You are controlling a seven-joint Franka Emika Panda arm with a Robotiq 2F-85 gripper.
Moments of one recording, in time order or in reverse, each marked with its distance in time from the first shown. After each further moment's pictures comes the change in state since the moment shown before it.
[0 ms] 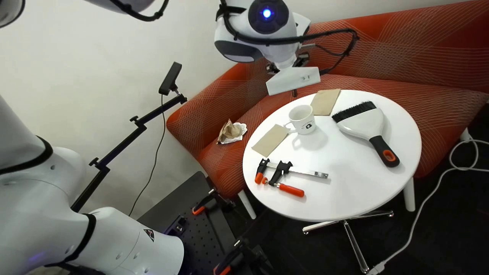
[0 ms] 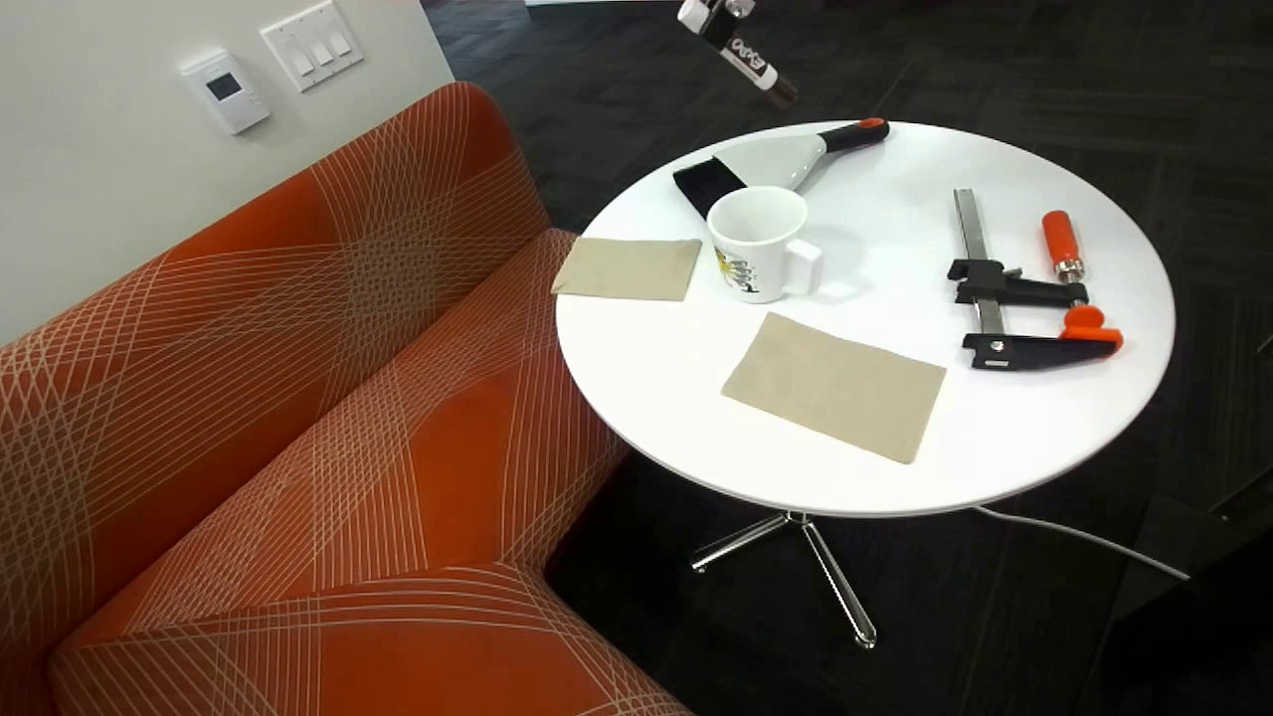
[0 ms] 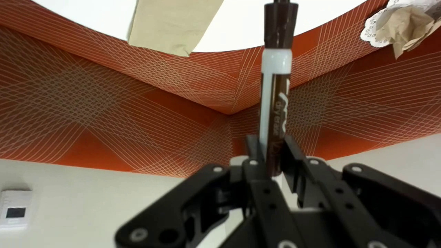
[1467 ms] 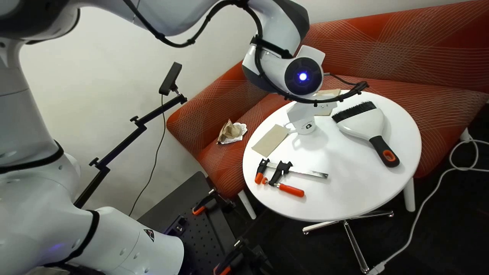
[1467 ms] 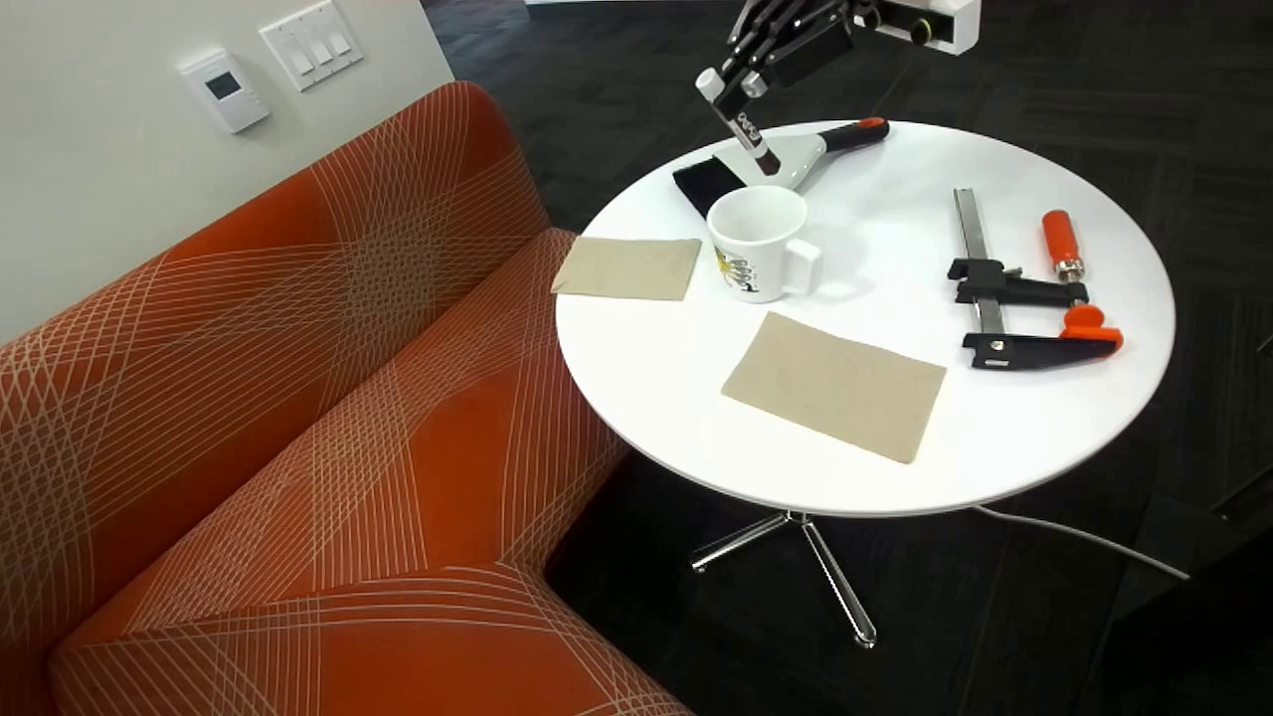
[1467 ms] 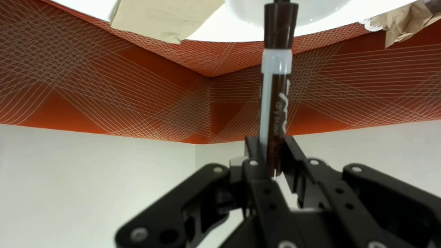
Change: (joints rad) arm 0.168 0.151 -0.291 0.050 0.343 -0.319 -0.481
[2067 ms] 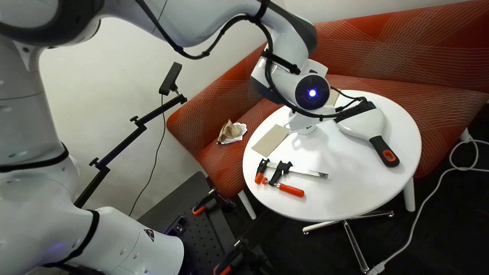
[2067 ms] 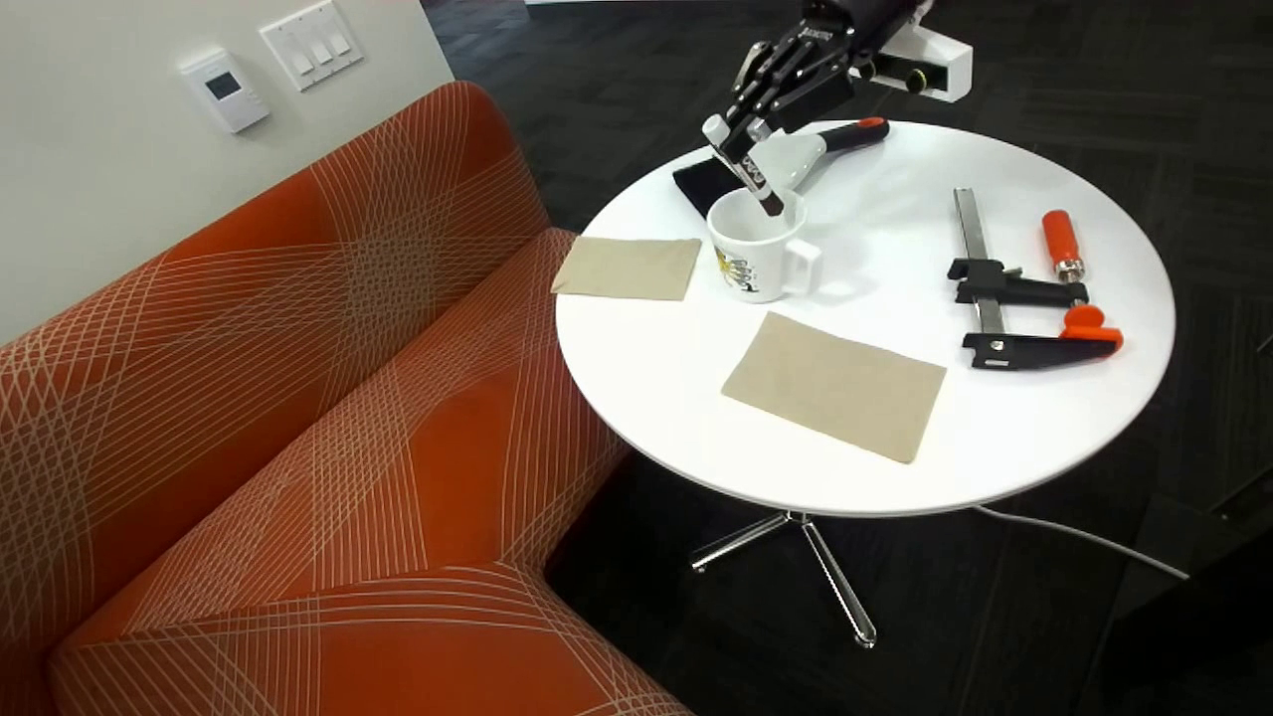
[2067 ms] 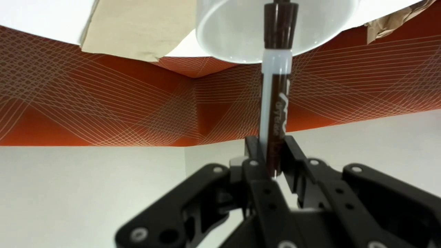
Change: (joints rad) arm 0.009 0.087 -0.020 0.036 0.000 -0.077 -0.001
